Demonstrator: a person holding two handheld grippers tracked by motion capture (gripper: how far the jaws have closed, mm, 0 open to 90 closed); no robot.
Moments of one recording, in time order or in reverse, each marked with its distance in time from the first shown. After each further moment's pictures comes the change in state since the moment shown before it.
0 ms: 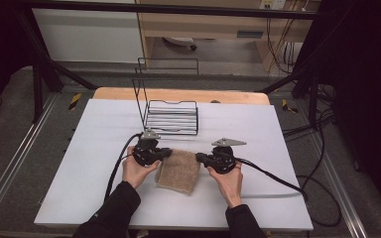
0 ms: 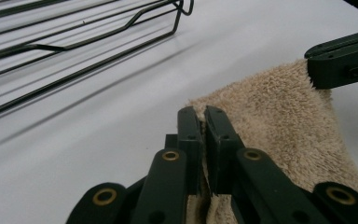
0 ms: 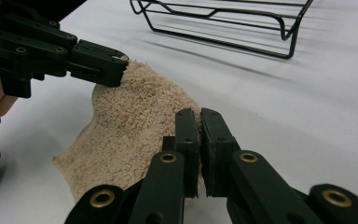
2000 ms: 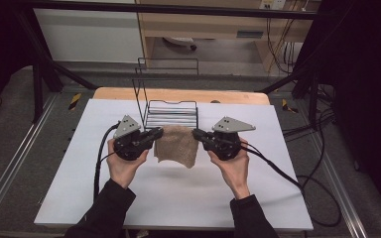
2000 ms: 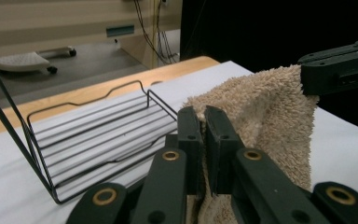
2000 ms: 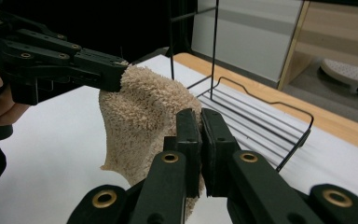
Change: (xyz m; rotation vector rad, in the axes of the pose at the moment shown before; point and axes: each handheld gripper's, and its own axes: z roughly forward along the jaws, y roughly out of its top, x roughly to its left) left arm -0.028 0.037 -0.087 -0.358 0.093 0.058; right arm 0.046 0.074 -0.059 -0.224 0.012 -0.304
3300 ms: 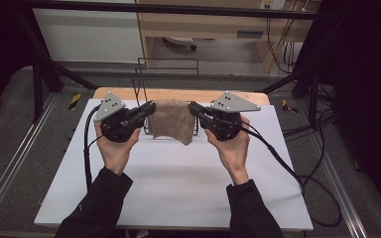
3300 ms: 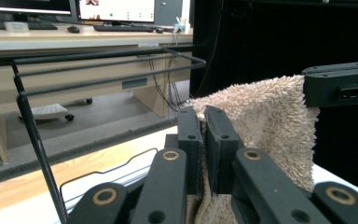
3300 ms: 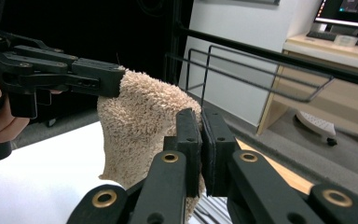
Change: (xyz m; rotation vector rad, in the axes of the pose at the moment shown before) left arm 0.008 0.055 -0.025 -0.198 0.047 0.013; right arm 0.008 0.068 -0.012 -0.144 -0.051 -0.111
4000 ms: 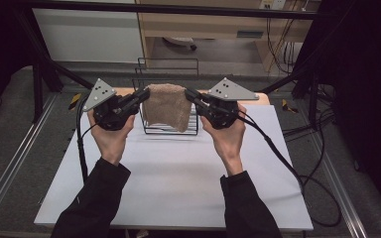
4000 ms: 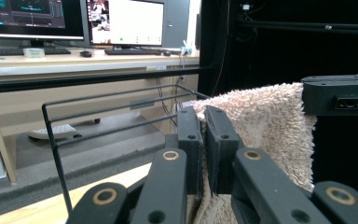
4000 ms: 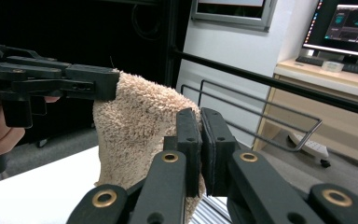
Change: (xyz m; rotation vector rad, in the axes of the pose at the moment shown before) left arm 0.013 0.026 0.000 -0.075 0.026 0.015; right arm -0.004 0.024 0.011 -0.083 -0.024 -0.010
